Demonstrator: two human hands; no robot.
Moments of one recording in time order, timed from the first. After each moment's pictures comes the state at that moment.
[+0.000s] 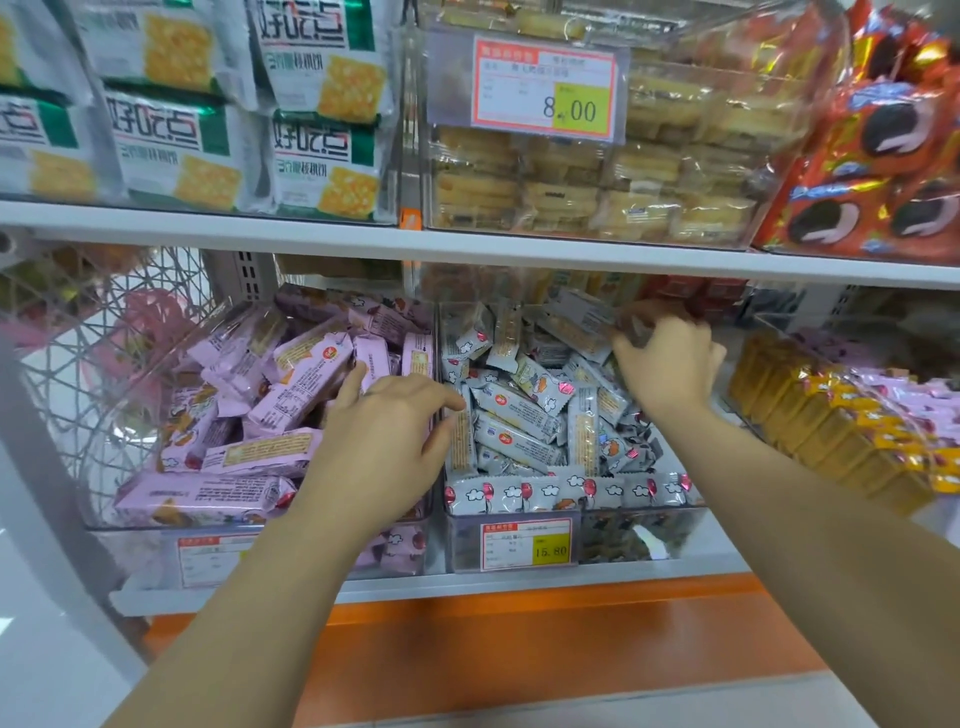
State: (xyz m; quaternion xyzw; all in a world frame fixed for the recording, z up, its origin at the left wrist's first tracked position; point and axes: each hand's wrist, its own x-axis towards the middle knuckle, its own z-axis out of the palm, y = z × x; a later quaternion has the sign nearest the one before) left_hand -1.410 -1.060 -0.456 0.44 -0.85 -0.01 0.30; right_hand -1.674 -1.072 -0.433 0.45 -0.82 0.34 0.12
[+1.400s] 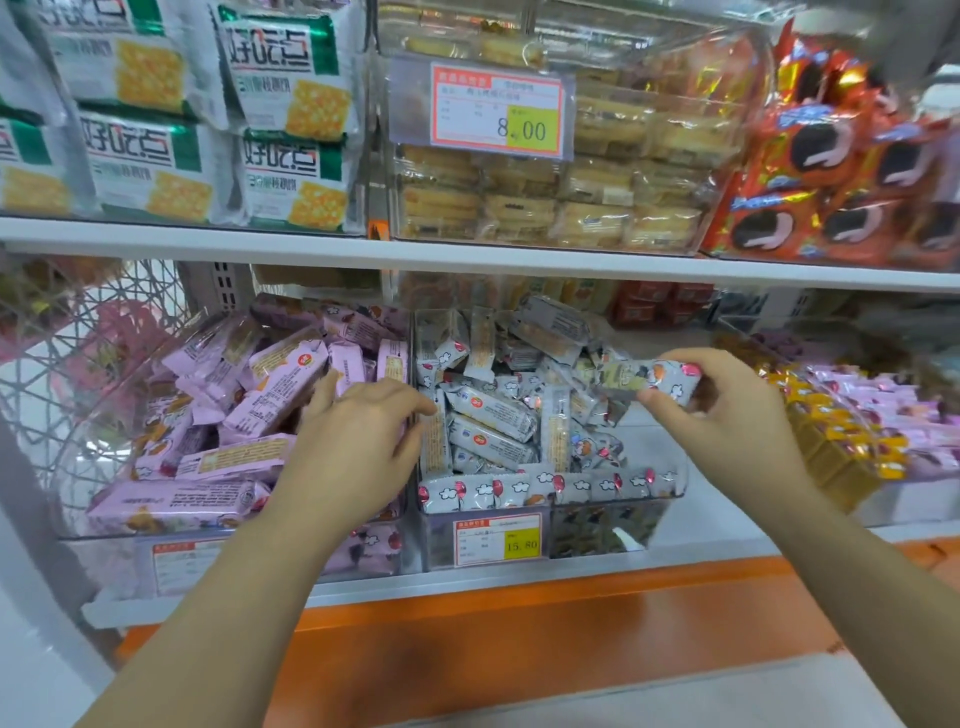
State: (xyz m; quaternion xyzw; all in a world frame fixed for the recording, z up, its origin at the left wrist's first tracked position) left_hand -1.409 -1.057 -0.454 0.44 -0.85 -0.01 0.28; right_hand -1.680 -0.961 -0.423 0.57 -0.71 0.41 0.07
